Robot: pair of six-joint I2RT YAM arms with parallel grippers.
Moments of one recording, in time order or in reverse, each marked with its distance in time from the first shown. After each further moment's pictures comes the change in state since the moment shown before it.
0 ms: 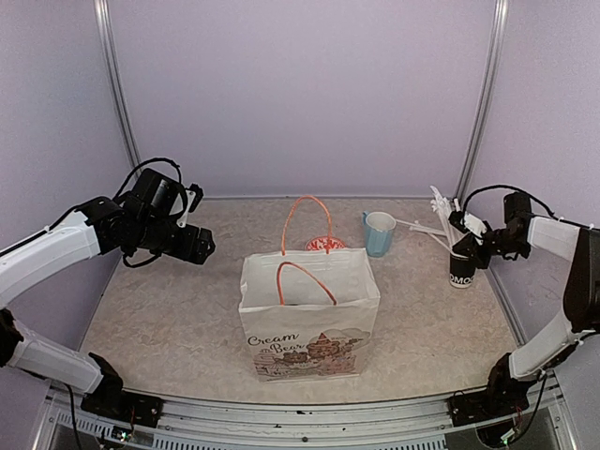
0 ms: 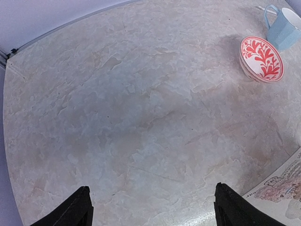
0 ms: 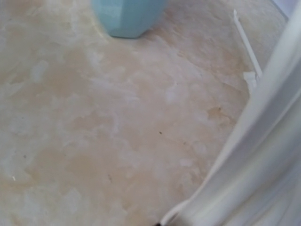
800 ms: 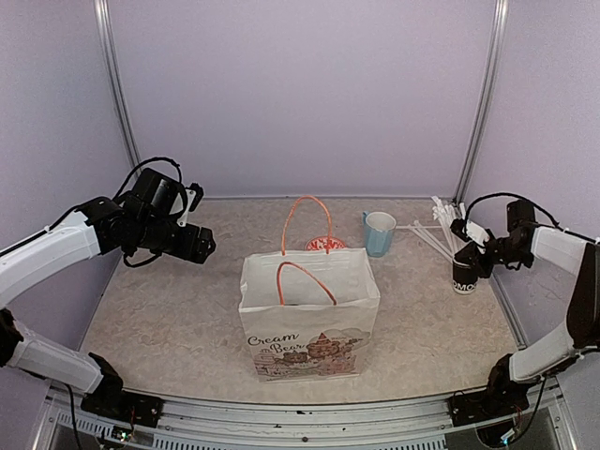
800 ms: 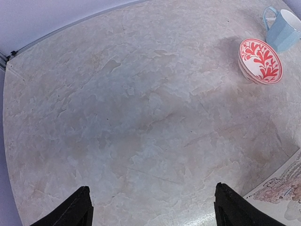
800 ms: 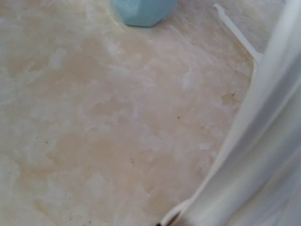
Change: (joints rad) left arm 0.000 0.000 0.000 0.010 0.001 0.012; right arm -0.012 -0.094 -0.087 -0.013 0.013 0.006
